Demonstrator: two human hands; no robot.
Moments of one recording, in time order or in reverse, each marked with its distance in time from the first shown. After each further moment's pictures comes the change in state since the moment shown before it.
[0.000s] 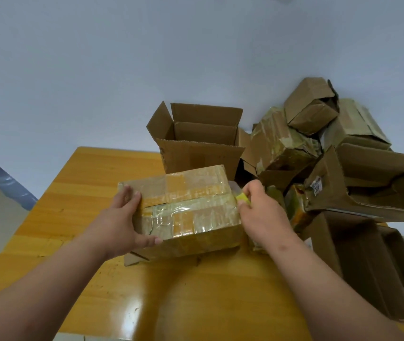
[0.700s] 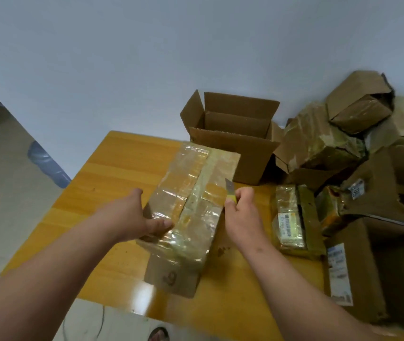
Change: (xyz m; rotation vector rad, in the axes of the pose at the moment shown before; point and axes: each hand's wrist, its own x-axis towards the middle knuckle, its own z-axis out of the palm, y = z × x) left_hand -0.028 -0.009 -0.028 0.156 -0.117 -0.292; right_hand -0.001 -0.043 0.087 0.374 -0.042 0.011
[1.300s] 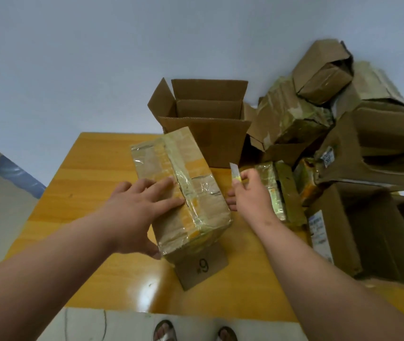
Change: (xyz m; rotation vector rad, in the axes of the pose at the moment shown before) left_hand -0.001 0.031 0.013 0.536 0.161 0.716; right_hand 0.009 0.040 -0.038 0.215 0.113 0.139
